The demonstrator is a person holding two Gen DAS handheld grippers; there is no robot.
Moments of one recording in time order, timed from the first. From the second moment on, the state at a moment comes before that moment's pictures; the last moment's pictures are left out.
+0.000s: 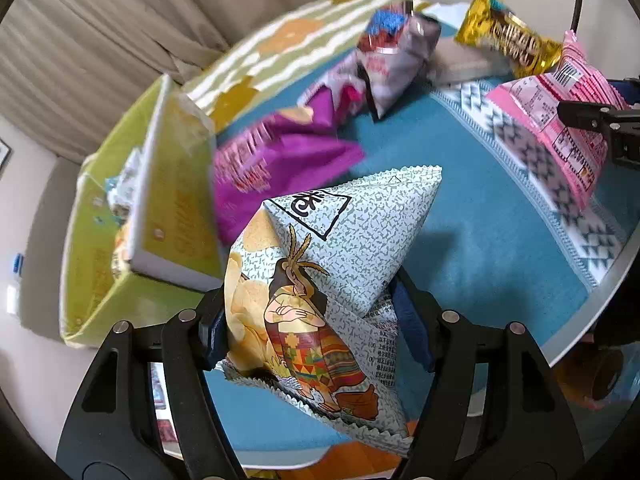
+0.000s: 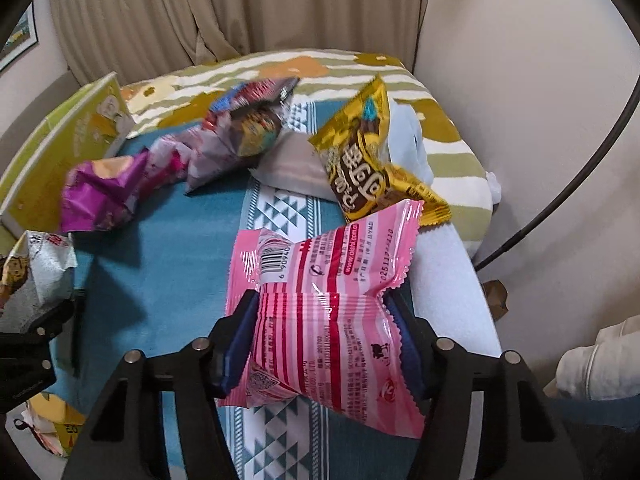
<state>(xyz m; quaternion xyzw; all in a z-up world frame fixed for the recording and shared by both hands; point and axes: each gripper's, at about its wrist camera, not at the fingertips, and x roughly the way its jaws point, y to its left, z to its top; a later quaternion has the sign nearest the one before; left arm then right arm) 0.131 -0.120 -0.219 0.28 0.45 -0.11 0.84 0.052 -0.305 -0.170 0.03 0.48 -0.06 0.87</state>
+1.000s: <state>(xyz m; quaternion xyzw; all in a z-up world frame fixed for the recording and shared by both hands) 0.193 0.089 -0.072 0.13 0.38 0.01 0.92 0.142 -0.109 -0.019 0.04 0.35 0.17 0.92</state>
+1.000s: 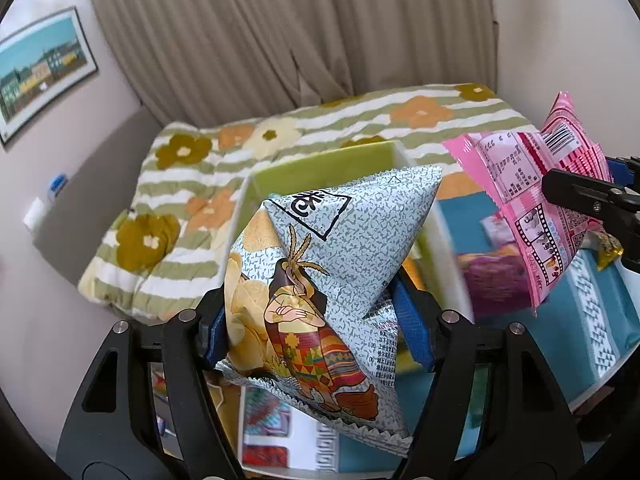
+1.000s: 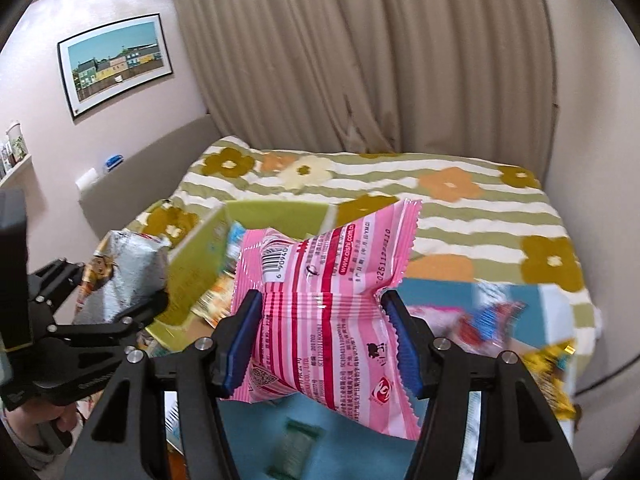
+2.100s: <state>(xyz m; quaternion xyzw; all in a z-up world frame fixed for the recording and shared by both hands) 0.255 0.203 -0.122 0.09 0.45 -0.09 0.89 0.257 0.025 -0.050 0.05 0.44 0.12 0.89</state>
